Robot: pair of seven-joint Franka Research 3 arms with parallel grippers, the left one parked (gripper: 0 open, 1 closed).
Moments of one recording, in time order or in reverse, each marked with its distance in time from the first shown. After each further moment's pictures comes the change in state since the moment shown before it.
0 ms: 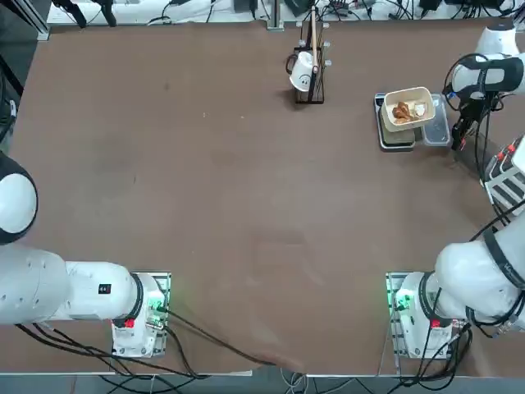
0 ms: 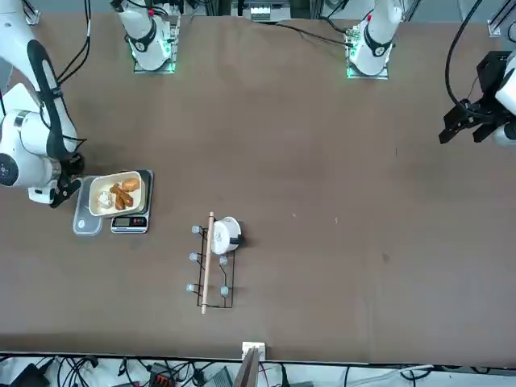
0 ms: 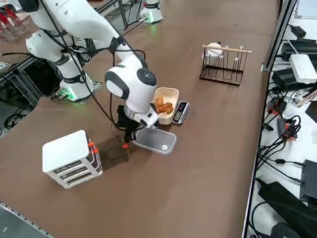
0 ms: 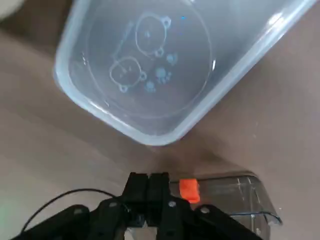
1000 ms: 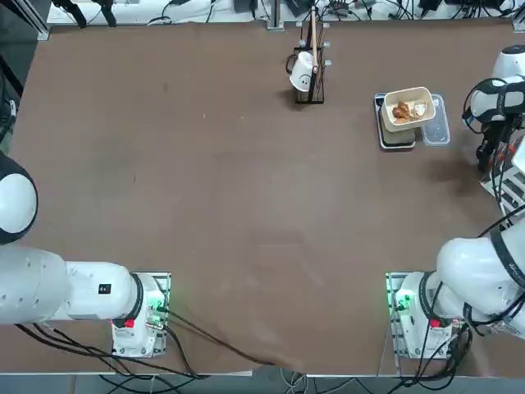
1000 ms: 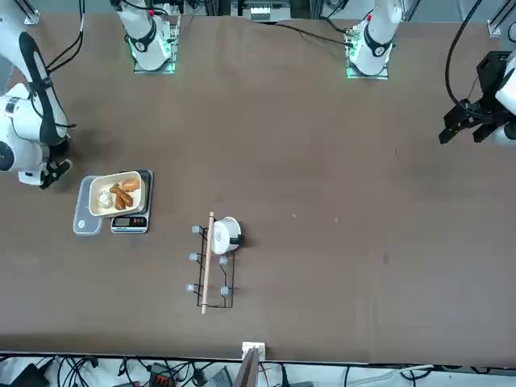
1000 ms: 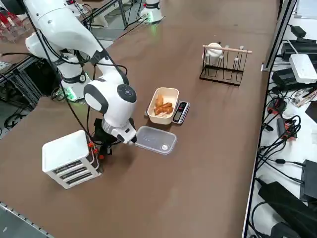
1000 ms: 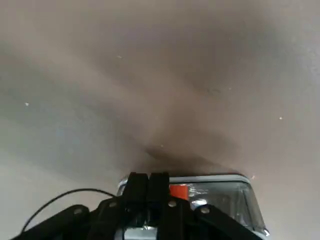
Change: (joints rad) arm -0.149 -0.003 -0.001 -0.053 -0.209 0.012 -0.008
